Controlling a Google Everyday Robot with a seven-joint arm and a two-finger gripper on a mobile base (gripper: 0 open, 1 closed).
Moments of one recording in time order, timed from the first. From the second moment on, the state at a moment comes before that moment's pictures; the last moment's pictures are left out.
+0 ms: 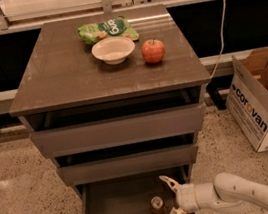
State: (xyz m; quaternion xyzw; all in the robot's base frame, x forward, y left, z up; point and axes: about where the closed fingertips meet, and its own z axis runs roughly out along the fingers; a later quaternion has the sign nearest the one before) arm 0.450 -0.061 0.381 -0.55 0.64 0.33 0.44
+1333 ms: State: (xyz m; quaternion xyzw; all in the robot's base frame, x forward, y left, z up) arm 0.488 -0.058 0.321 -0.47 0.67 0.34 0.45
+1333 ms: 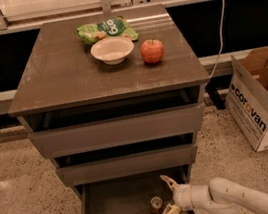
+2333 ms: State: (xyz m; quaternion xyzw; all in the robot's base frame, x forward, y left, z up) arm 0.518 -0.066 0.248 -0.55 0.65 0.24 0.46
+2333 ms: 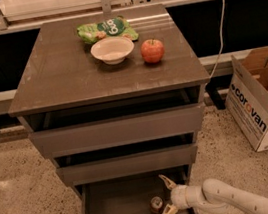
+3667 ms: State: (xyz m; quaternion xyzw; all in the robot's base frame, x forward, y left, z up) arm 0.524 -0.062 0.188 -0.52 0.70 0.29 0.40
